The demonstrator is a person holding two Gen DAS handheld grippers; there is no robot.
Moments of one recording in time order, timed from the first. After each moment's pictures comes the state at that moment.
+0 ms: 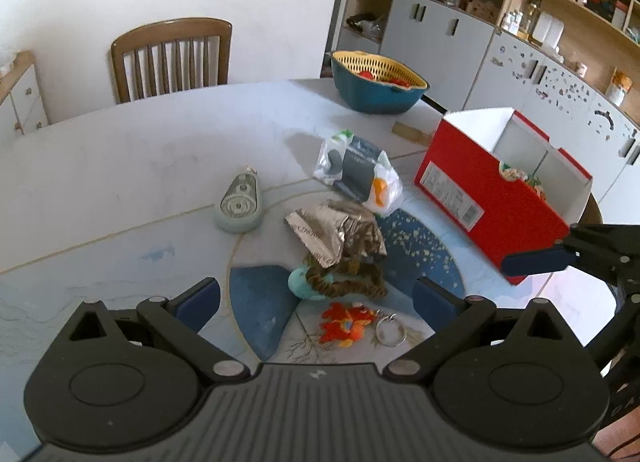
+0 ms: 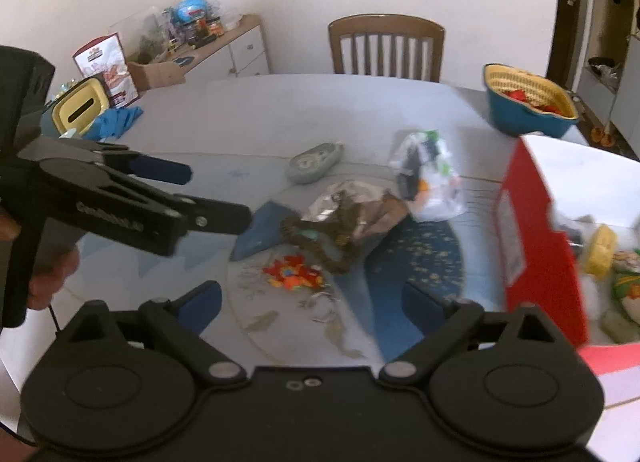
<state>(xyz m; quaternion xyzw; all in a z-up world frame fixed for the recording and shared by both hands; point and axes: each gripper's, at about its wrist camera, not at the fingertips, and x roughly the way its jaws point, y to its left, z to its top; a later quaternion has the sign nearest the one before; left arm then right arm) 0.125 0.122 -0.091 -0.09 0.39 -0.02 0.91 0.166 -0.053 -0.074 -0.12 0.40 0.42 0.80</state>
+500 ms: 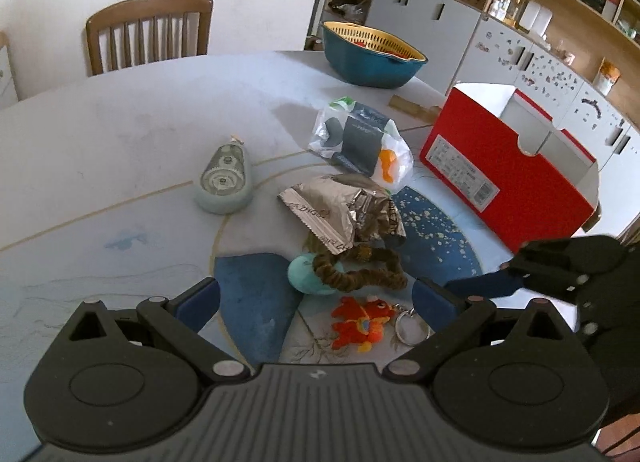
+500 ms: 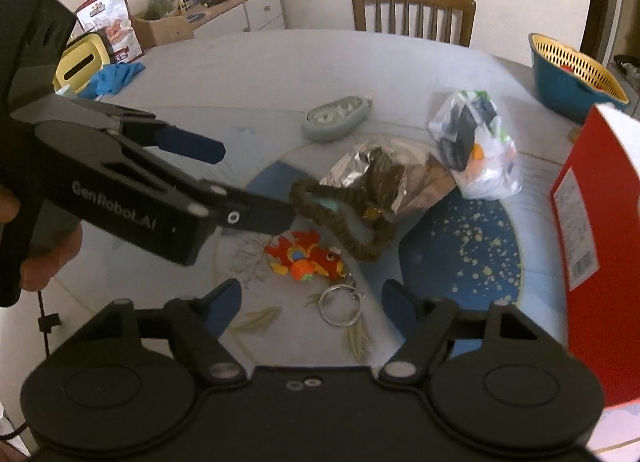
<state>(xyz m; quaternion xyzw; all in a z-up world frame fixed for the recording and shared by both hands) 0.150 0.135 -0.133 -0.10 0.41 -0.06 0.91 0.177 -0.012 -0.131 -0.15 0.43 0.44 0.78</state>
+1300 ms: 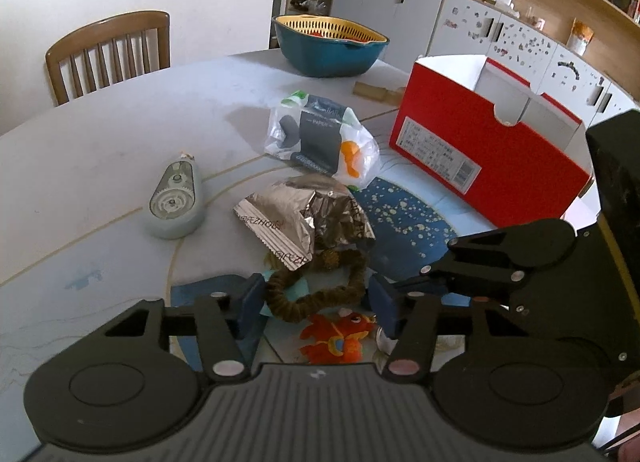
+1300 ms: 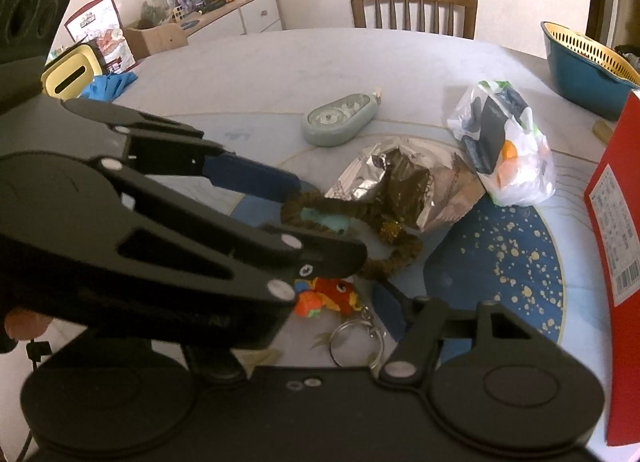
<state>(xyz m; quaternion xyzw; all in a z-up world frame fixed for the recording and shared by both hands) 0.169 0.105 -0.143 -0.04 0.41 -0.09 0.91 0.191 0.011 -0.155 -0.12 0.43 0.44 0.78</state>
